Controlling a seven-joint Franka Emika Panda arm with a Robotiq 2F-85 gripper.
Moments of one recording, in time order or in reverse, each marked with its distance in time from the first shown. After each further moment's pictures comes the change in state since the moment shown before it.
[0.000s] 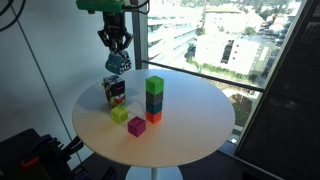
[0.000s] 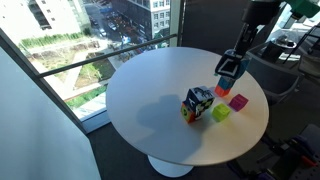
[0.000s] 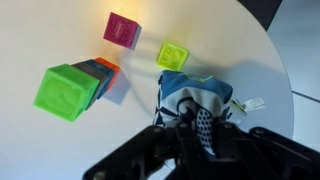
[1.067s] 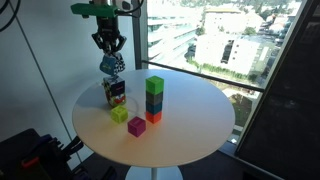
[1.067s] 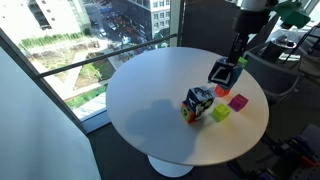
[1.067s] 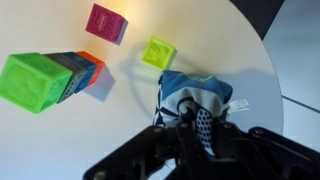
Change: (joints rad) arm 0.025 0.014 0.052 -0.017 -0.001 0.025 0.031
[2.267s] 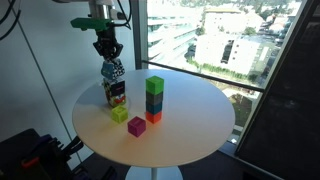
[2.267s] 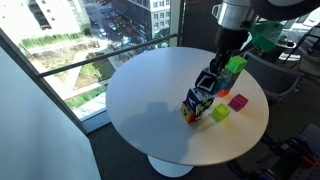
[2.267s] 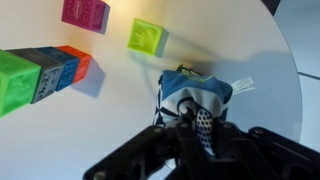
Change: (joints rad) arm 0.025 0.078 0.050 -0.018 -0.029 0.143 0.212
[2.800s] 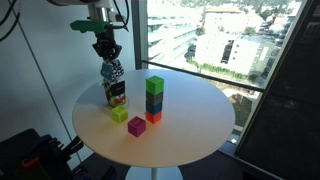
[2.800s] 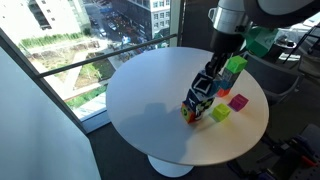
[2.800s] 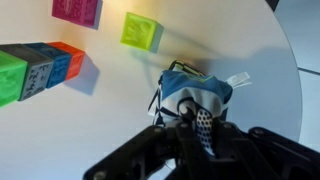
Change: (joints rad) arm 0.012 0.019 0.011 0.000 -0.004 0.031 0.035
